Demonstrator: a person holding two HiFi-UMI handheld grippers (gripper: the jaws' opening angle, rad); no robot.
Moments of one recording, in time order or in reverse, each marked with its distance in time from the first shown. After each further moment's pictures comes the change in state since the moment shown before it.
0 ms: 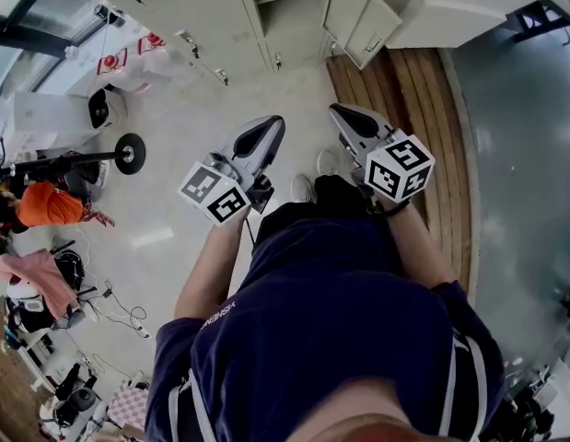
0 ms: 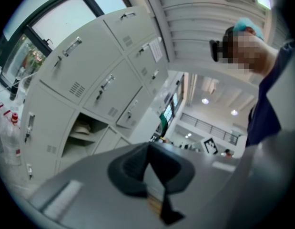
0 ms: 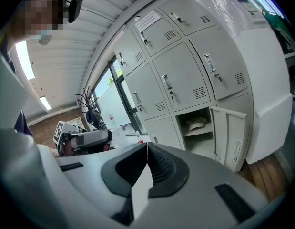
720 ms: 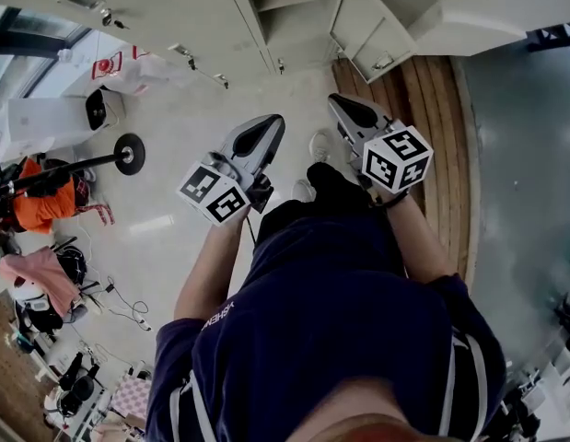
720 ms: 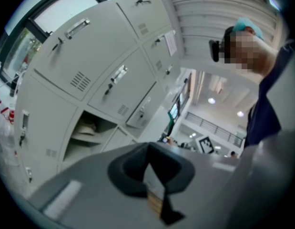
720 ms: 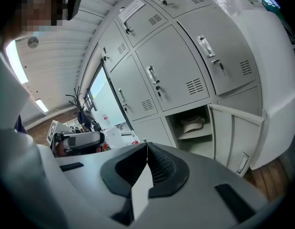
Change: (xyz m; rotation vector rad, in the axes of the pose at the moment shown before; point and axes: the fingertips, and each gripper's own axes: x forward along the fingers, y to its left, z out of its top) left arm 0.068 0.082 0.014 -0.039 0.031 0.050; right arm 0.083 -0.089 0.028 0.028 0.039 0.001
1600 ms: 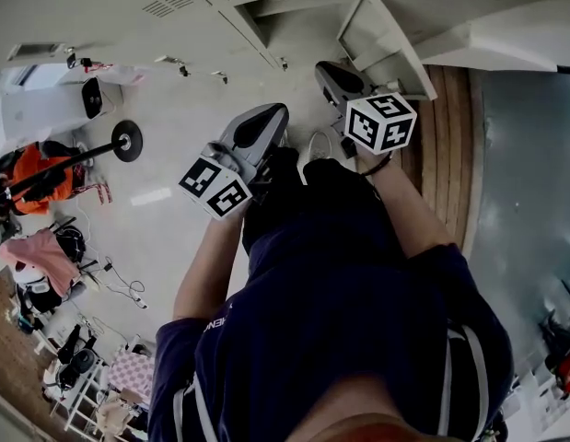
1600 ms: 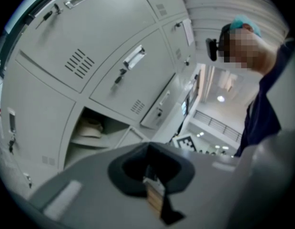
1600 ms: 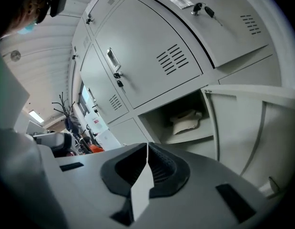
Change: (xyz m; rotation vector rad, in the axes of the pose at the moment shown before) left arm 0.104 0.084 0.012 -0.023 0.032 0.089; right arm 0.132 -0.135 0.019 0.112 0.038 0.011
